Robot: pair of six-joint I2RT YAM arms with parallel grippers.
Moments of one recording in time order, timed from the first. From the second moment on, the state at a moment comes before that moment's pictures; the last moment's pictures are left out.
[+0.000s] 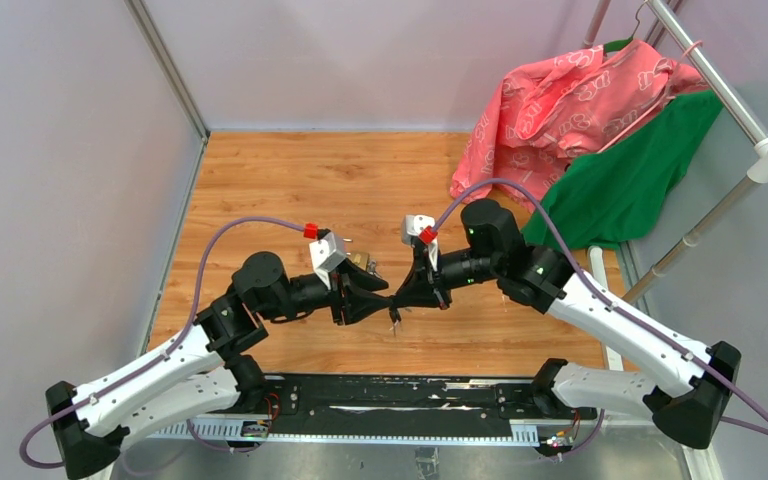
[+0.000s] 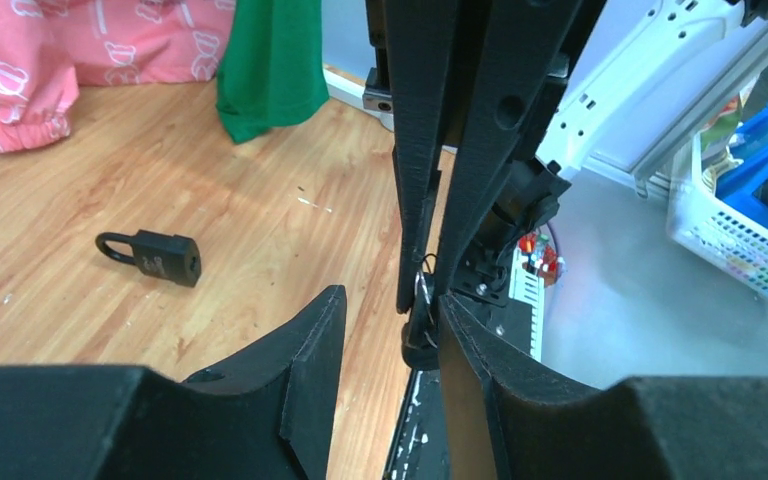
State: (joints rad) left arm -0.90 0.68 0.63 0.04 0.40 -0.26; right arm 0.87 1.07 1.06 -0.42 -0.76 -0.11
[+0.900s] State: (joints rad) left arm -0.92 0.73 0.65 0.08 0.50 -0.28; right arm 0.88 1.01 1.06 -0.47 -0.77 -0.11
